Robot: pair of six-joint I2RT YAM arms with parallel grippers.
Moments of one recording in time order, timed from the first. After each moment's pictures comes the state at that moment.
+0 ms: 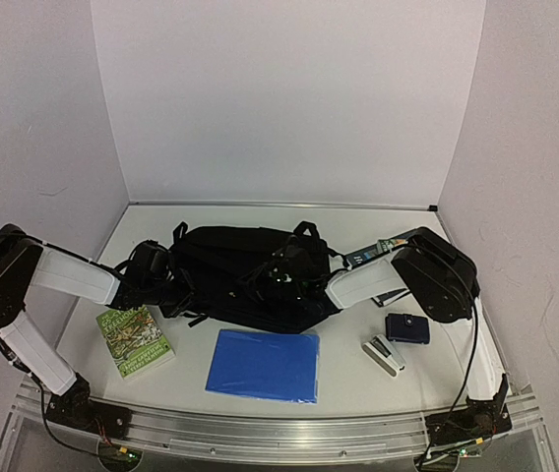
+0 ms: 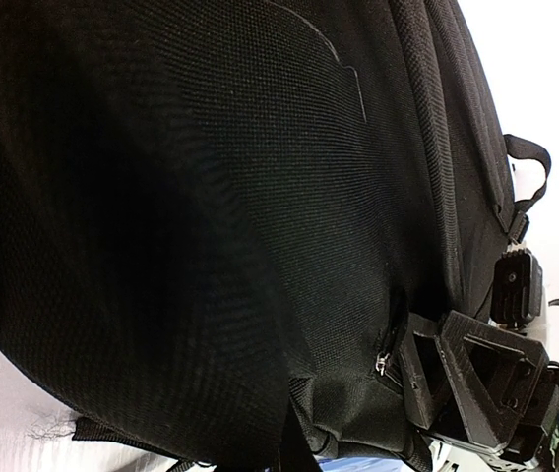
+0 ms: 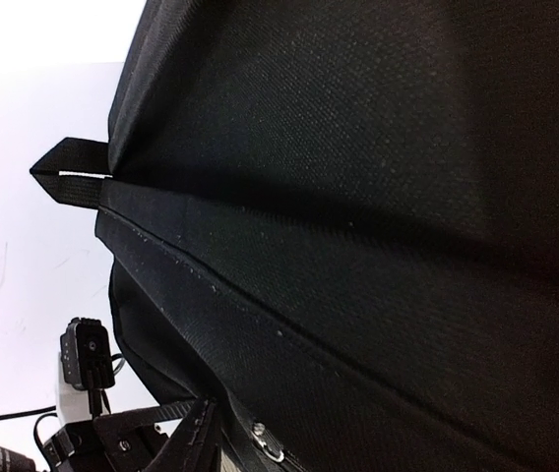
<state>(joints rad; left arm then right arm) -0.54 1.58 0.63 0.19 0.18 -1.10 0.90 2.30 1.40 0.43 -0.11 1.40</state>
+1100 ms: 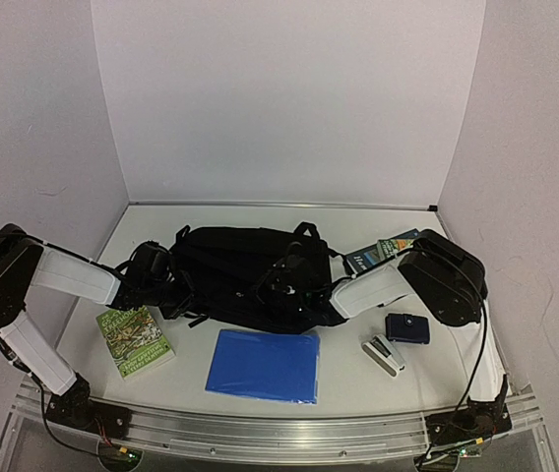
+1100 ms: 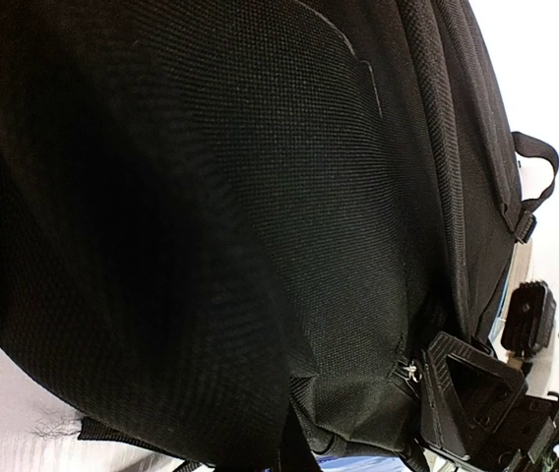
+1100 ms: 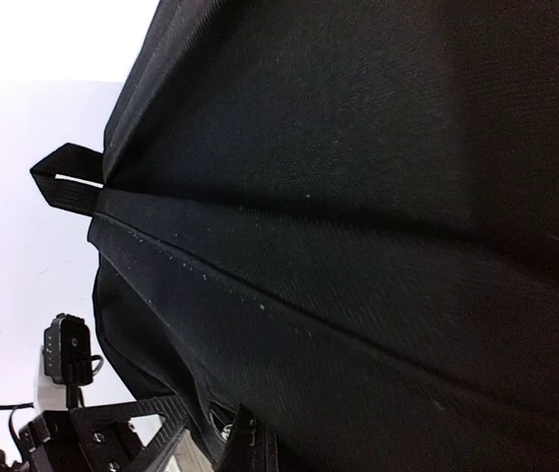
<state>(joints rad) -0.53 1.58 0.63 0.17 0.18 -1.10 0.94 2.24 1.30 0.46 0.04 1.34</state>
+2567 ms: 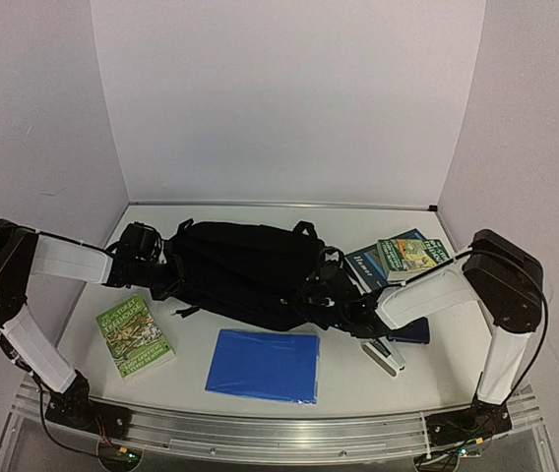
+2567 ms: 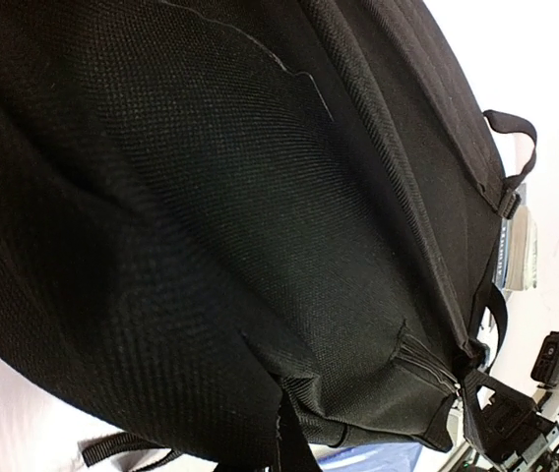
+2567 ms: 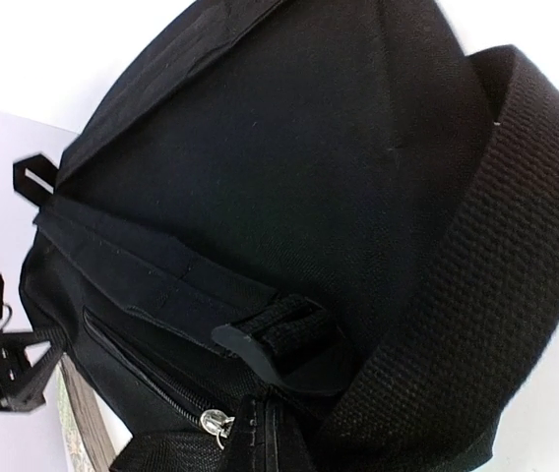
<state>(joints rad) -0.38 1.59 0.75 0.04 0.34 -0.82 0.96 1.89 0.93 0.33 0.31 1.20</state>
